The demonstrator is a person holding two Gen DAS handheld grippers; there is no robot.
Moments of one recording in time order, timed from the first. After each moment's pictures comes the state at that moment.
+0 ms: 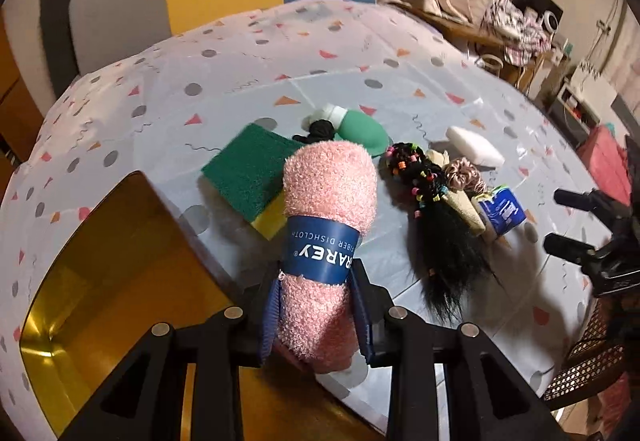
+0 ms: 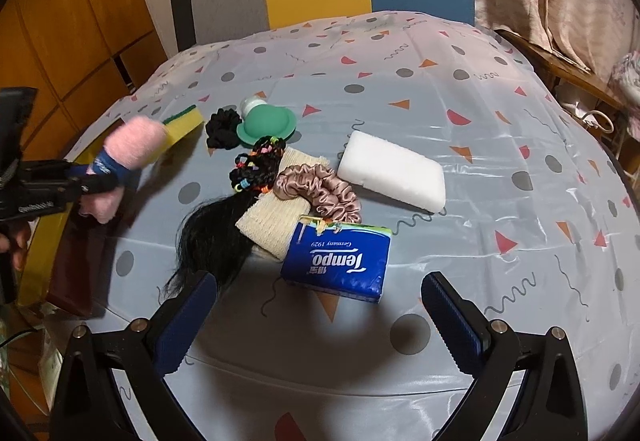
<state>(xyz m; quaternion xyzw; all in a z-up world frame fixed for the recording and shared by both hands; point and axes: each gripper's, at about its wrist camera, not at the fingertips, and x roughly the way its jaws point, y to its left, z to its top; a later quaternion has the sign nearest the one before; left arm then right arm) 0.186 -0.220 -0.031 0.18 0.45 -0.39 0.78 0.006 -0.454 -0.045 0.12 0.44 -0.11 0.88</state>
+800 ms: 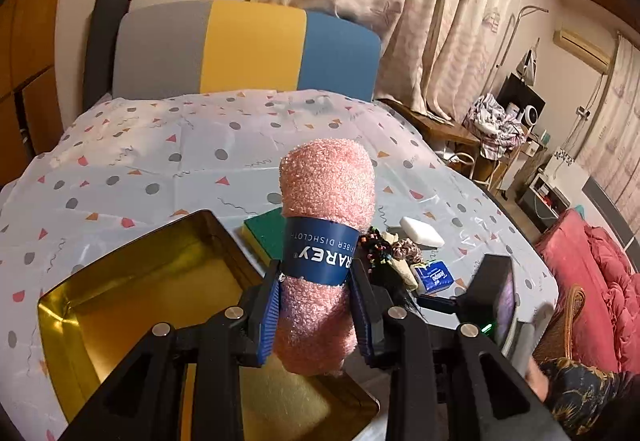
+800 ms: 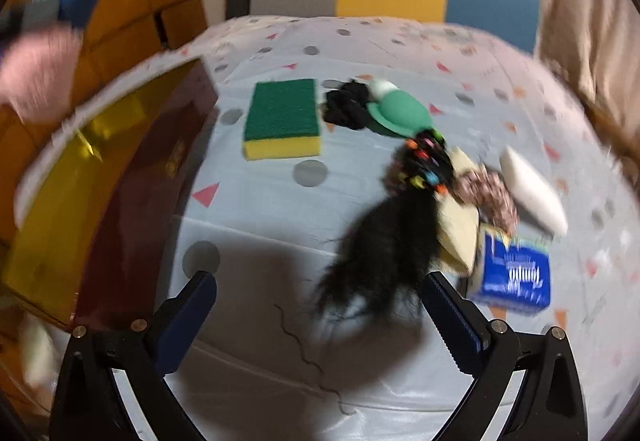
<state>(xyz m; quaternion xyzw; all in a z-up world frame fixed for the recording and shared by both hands) 0.157 -0.135 0.053 0.04 0.37 -0.42 0.83 0.070 -0.311 -0.069 0.03 0.45 -0.07 0.89</state>
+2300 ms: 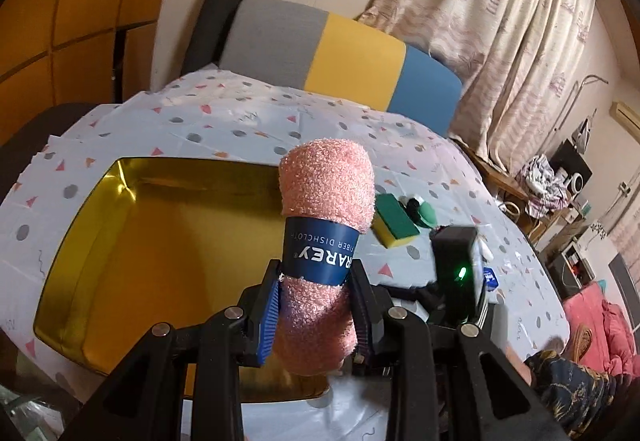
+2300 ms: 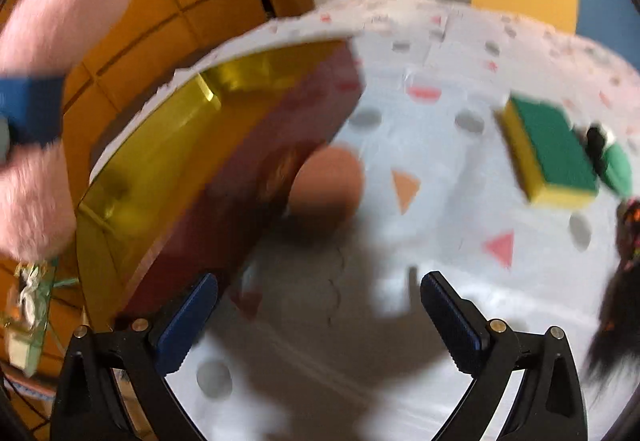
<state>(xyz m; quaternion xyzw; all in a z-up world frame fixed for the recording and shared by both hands) 0.147 0.038 0.021 -0.06 0.38 -0.30 0.87 0.156 -0.160 -0.069 0.07 0.46 0.09 0.88</state>
